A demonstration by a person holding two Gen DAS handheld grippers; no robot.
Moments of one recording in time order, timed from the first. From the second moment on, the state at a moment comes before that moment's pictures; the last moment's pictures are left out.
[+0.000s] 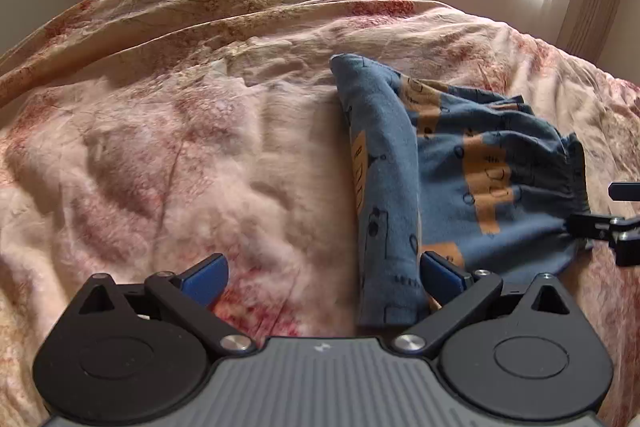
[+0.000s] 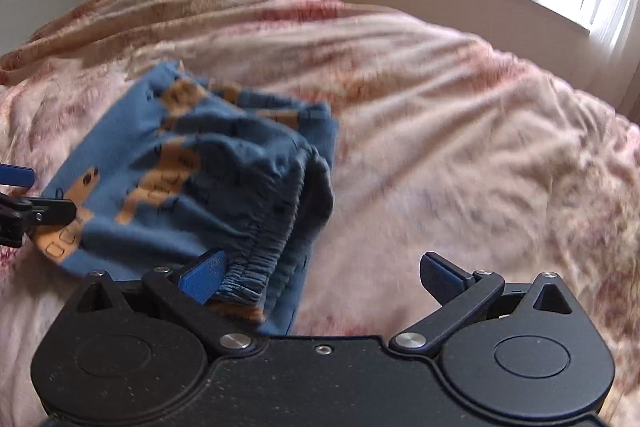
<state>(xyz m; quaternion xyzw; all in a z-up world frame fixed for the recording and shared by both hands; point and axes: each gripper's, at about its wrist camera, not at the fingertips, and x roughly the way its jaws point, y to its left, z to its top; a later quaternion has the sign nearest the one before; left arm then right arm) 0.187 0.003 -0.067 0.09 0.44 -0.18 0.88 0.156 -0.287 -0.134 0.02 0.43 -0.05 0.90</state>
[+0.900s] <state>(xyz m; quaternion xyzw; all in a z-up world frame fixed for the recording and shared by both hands) 0.146 -0.002 -0.045 0.11 0.36 -0.21 0.90 0.122 -0.286 -0.113 0.08 0.35 -0.02 0.93</state>
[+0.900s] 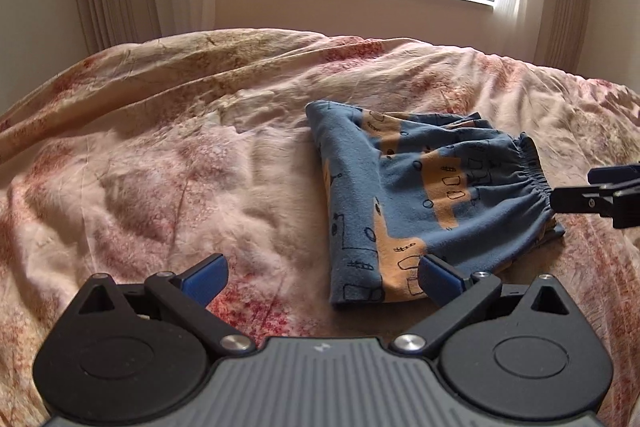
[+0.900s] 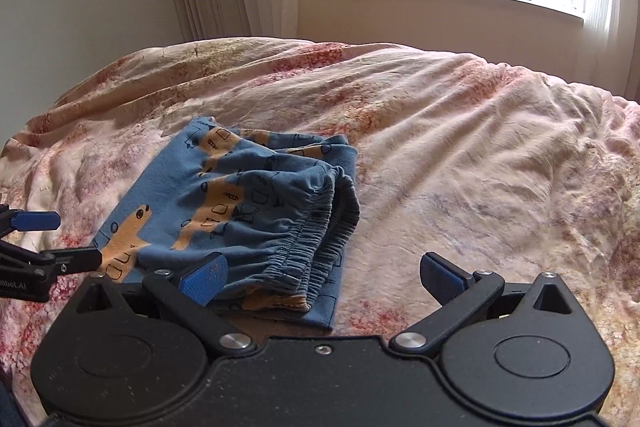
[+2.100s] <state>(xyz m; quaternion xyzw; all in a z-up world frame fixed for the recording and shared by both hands) 0.201 0.023 -0.081 -0.14 0.39 -0.33 0.85 0.222 -0.372 -0.157 0.29 0.30 0.16 0.90</state>
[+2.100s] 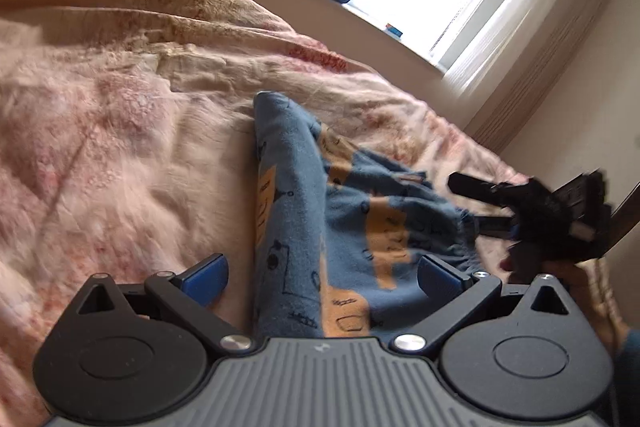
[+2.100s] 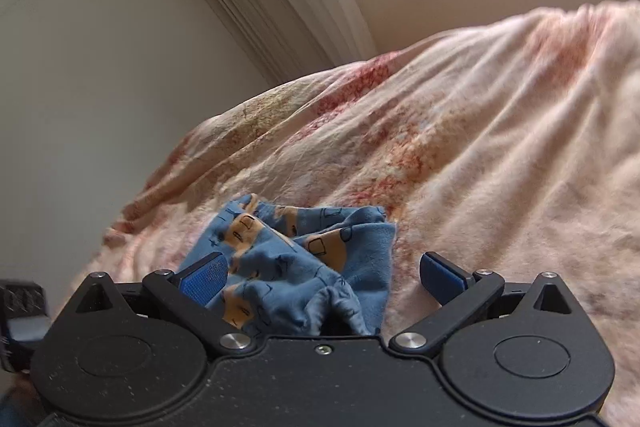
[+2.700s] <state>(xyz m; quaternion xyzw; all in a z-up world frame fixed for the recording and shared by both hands) 0.195 0.007 -0.086 -0.05 0.39 -0.31 0.86 0.221 -0.370 -0.171 0.27 0.32 0.10 0.90</state>
